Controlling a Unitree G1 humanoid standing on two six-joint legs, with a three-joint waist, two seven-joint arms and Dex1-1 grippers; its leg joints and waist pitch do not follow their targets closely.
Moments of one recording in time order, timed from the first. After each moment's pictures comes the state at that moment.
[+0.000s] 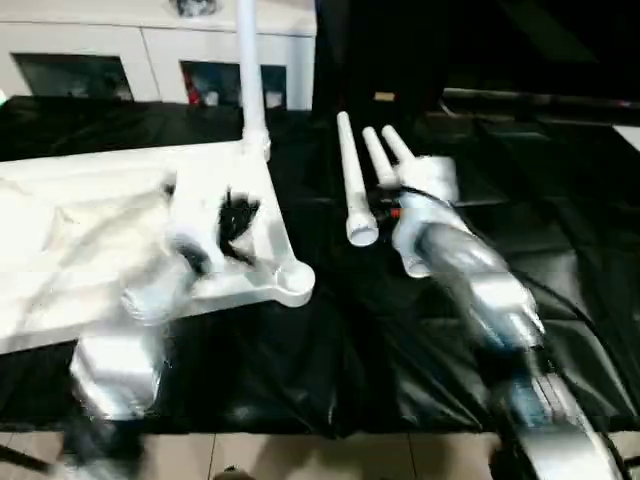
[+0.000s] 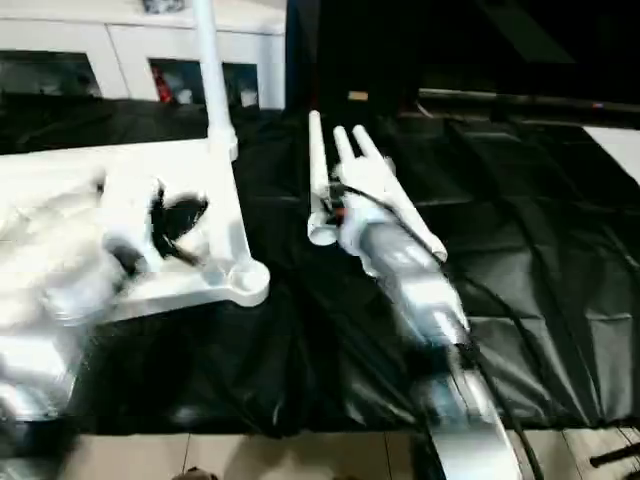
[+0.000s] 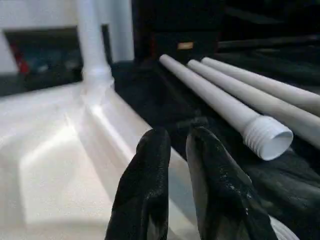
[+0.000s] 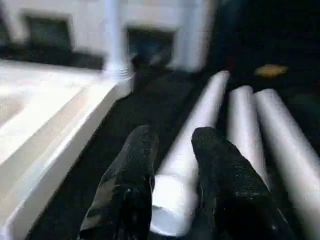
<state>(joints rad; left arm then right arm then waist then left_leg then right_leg) -0.23 0.16 0.03 -0.21 -0.10 0.48 -0.26 -0.47 -0.09 -0.07 0.11 0.11 0.36 0.31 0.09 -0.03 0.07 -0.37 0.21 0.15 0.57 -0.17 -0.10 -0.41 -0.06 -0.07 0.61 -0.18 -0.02</state>
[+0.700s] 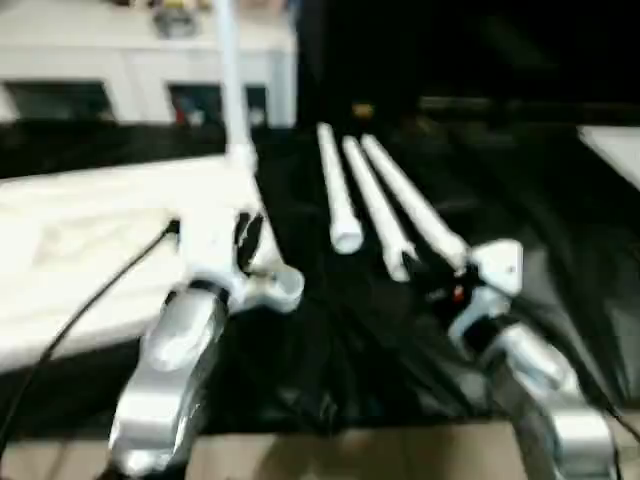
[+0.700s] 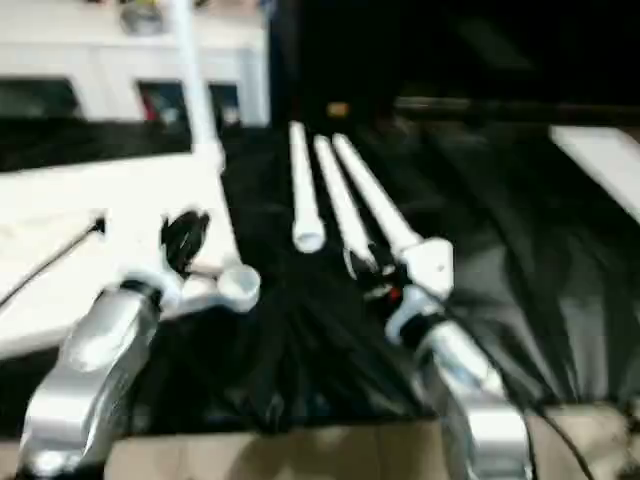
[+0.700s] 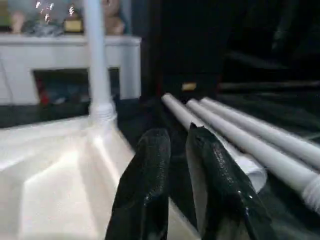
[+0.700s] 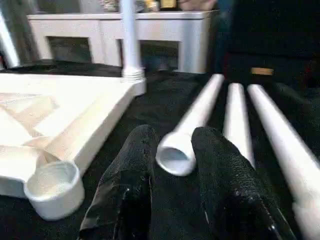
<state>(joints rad) -0.13 0.05 -0.05 -0.31 -0.04 0.40 -0.13 -0.08 -0.13 -0.03 -0.26 0.22 0.41 0.38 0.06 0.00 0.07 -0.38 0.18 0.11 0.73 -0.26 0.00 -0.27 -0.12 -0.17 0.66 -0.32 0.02</state>
